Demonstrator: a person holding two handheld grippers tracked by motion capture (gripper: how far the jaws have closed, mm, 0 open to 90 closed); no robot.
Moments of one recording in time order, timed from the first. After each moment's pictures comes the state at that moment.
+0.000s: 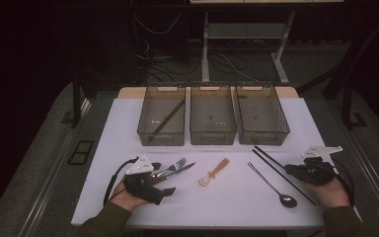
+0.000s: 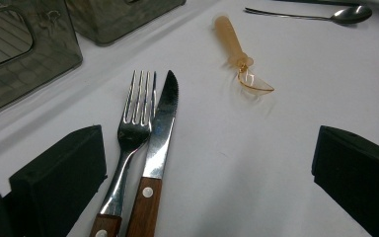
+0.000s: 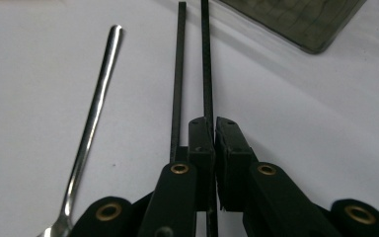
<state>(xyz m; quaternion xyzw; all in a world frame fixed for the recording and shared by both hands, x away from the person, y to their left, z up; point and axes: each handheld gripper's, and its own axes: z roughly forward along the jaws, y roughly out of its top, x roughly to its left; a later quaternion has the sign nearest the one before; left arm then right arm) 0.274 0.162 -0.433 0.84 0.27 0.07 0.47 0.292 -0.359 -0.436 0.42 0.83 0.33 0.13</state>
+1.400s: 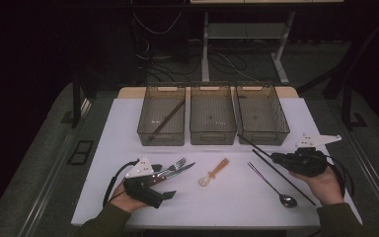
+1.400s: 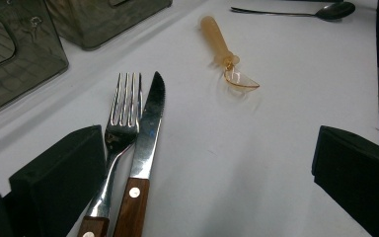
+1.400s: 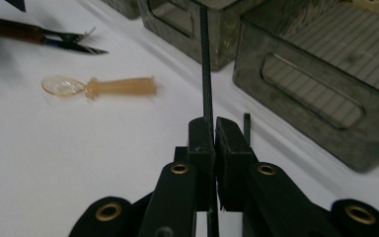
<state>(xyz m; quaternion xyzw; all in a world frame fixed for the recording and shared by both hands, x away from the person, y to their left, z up) 0.269 0.161 -0.435 0.84 0.25 0.07 0.48 0.295 -0.317 -0.384 0.37 0.82 0.42 0.12</state>
